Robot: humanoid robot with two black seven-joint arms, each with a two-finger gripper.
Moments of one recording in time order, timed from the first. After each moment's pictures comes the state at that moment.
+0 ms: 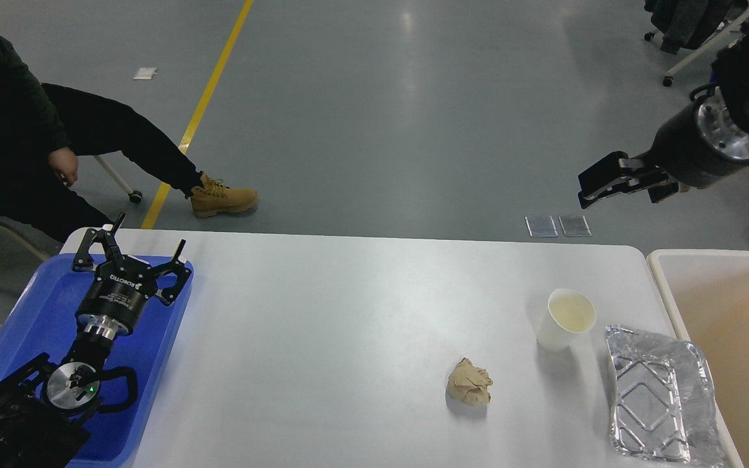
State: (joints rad) left arm -0.47 0.33 -0.95 -0.46 -0.12 -0.78 -0.36; right arm 2.17 -0.65 -0.90 1.32 -0.59 0.68 -0.08
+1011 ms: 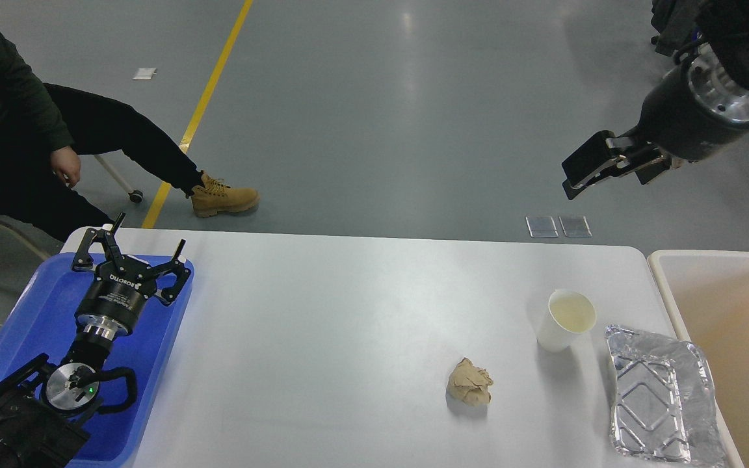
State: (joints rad) left arm -0.47 0.33 -0.95 -0.46 -0.12 -0.78 -0.36; right arm 2.31 -0.60 -0.91 1.35 -0.55 0.78 -0.05
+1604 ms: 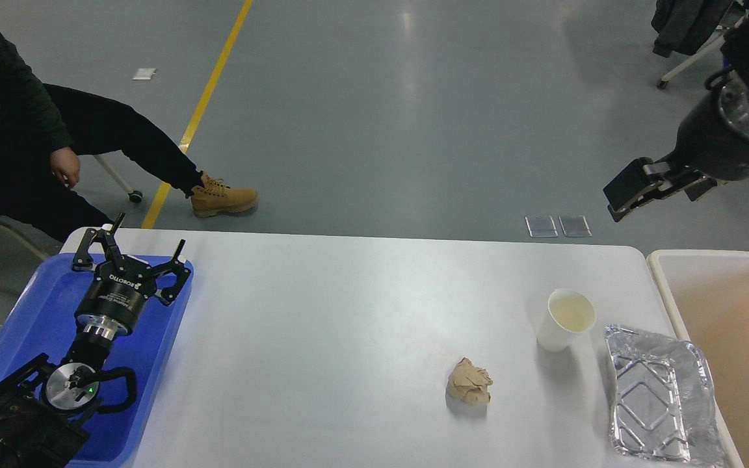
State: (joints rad) left arm -0.47 0.33 -0.96 -0.46 -0.12 -0.78 -0.36; right arm 2.32 -0.60 -1.02 1.39 -0.63 0.79 -0.05
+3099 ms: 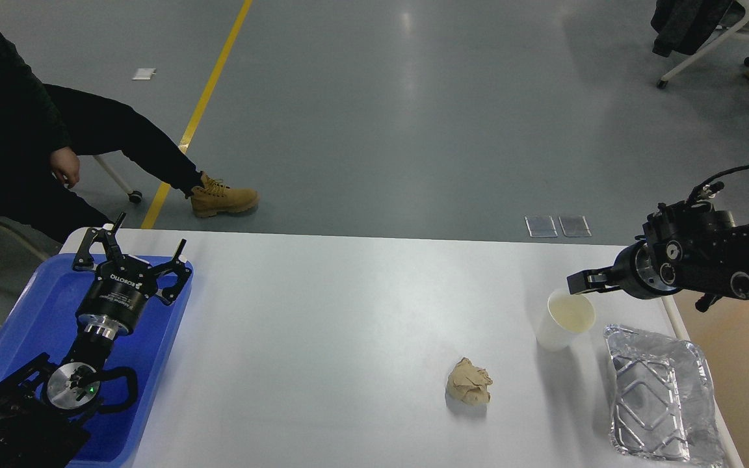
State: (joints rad) left arm -0.47 0.33 -0.95 -0.46 -0.12 -0.78 -0.36; right arm 1.50 -0.48 -0.85 1.03 -0.72 0.19 -0.09
